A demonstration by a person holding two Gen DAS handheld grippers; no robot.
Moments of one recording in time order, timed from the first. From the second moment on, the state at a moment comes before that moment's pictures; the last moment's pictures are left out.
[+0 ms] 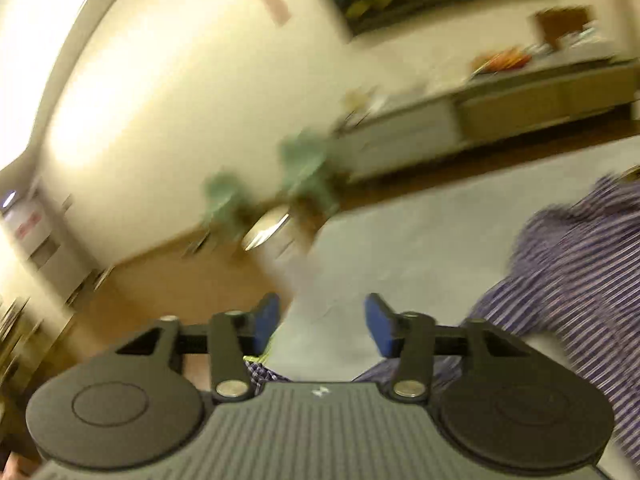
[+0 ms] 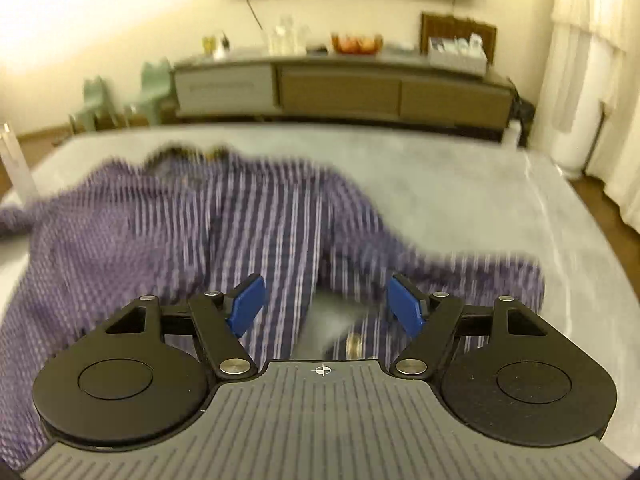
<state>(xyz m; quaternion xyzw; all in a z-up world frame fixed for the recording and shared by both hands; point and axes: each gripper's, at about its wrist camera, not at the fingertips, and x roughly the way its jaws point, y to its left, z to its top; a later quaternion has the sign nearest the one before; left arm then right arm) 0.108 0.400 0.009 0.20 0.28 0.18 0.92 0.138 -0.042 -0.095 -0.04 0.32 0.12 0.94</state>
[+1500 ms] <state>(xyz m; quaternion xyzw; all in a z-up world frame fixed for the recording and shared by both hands) 0.422 0.339 -0.124 0.18 0.35 -0.06 0.92 0.418 0.140 -0.144 -0.25 0.29 0.44 0.82</state>
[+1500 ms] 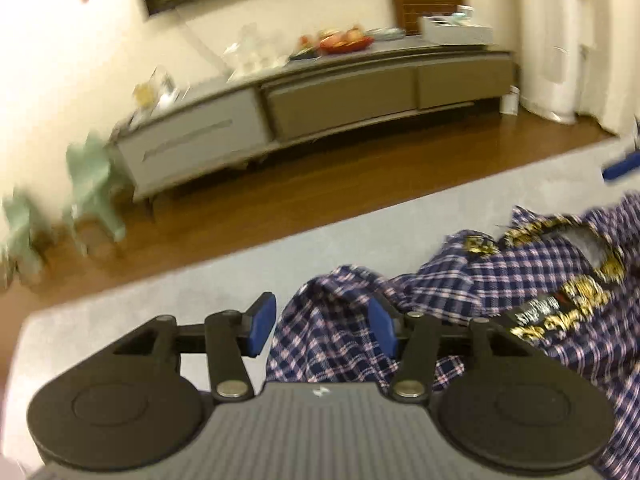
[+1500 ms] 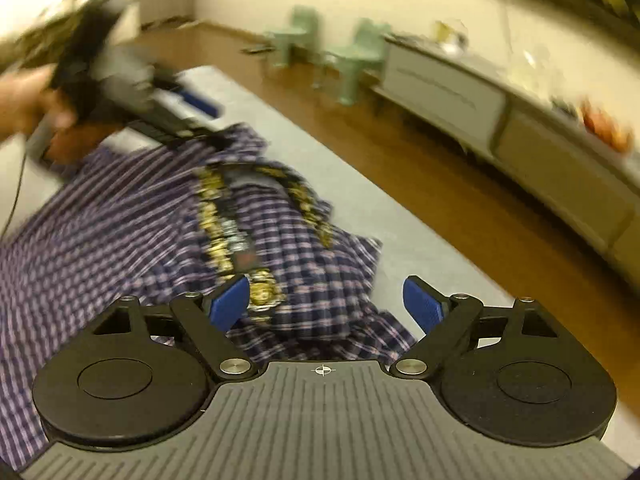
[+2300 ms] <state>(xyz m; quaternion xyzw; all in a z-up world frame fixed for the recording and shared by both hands) 0.412 0.323 -0.100 0.11 0.30 -0.03 0.95 0.536 0.105 -0.144 -0.01 0.39 0.21 0.89</state>
